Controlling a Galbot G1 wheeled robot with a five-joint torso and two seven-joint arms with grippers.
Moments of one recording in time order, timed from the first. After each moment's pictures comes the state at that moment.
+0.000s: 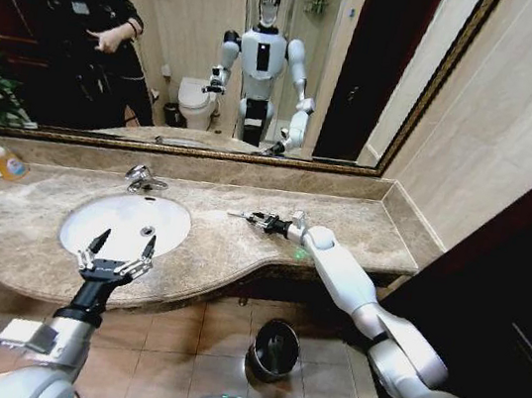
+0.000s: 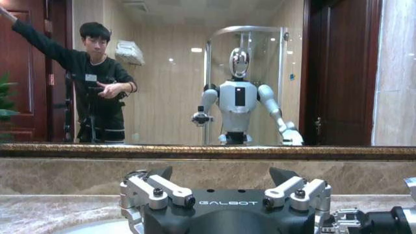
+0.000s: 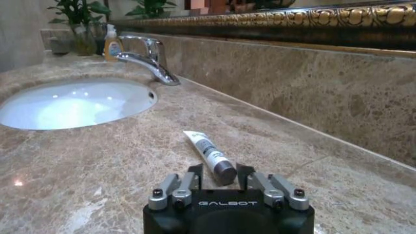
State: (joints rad) left arm 1.84 -1.36 -0.82 -2.47 -0.37 0.04 0.05; right arm -0.30 1.28 -0.11 0.90 0.36 -0.03 -0.70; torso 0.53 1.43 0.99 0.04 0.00
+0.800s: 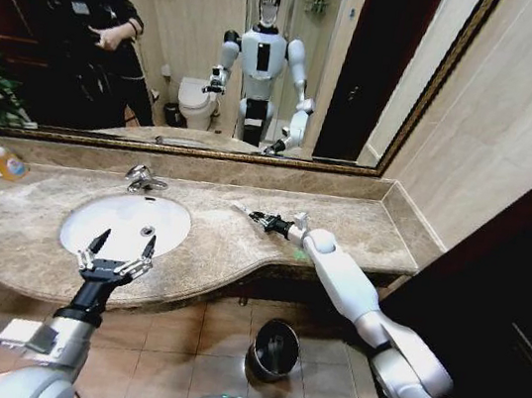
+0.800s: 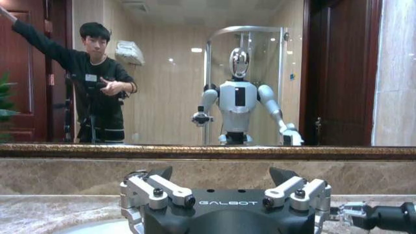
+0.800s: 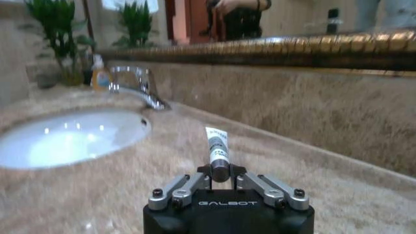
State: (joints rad) left arm 1.84 -1.36 -0.82 -2.47 -0.37 0.04 0.05; right arm -0.39 1.23 -0.09 1.07 0.49 -0.07 -0.59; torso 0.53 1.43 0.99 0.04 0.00
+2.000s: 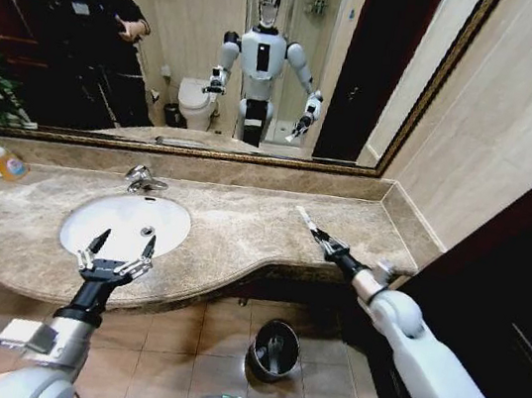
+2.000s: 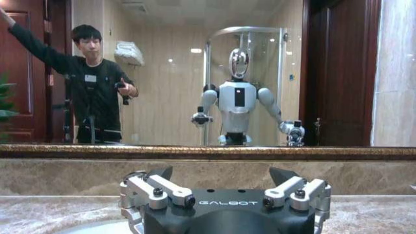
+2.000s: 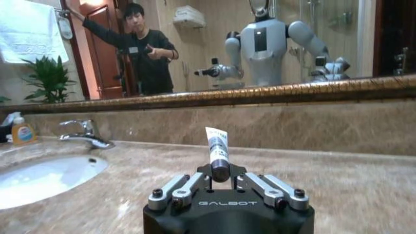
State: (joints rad) left arm 1.84 -1.36 -0.82 -2.47 -0.37 0.04 0.05; right arm -1.28 0.88 0.51 1.93 0.73 -0.13 -0.28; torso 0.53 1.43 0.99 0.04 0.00
